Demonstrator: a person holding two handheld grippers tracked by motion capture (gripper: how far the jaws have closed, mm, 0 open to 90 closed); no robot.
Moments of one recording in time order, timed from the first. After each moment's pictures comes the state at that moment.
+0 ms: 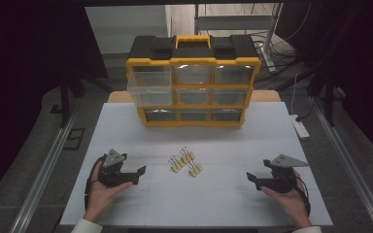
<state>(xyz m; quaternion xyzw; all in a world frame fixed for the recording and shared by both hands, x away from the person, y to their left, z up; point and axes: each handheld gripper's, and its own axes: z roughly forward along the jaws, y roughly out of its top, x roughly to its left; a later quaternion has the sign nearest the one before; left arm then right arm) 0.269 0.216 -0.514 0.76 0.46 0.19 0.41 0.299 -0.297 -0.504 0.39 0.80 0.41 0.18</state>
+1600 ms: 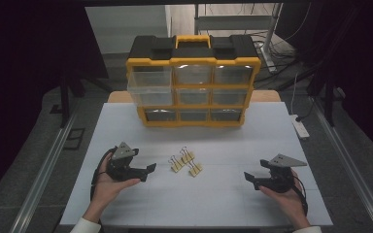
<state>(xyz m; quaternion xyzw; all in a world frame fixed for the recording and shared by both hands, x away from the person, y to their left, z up) 0.281 0.191 -0.483 0.80 0.41 0.16 0.41 0.300 -0.293 -0.507 0.39 0.80 0.43 0.17</state>
